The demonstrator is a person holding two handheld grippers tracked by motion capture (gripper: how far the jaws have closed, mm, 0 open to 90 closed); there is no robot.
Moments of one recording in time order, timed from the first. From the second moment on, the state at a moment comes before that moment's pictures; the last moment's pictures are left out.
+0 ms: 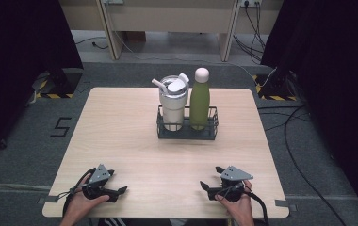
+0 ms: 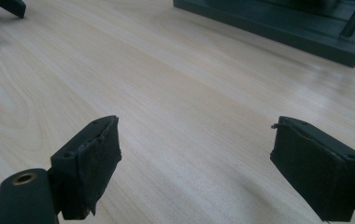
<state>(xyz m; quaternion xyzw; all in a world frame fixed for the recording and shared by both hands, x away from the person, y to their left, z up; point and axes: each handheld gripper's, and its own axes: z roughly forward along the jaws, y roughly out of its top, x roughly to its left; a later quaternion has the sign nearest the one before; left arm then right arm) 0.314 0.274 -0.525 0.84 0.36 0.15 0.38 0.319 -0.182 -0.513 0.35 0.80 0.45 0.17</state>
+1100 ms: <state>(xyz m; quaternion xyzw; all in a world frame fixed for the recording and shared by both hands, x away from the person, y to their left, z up) 0.314 0.274 -0.525 0.84 0.36 0.15 0.38 0.317 -0.176 -0.520 0.35 0.85 0.36 0.15</state>
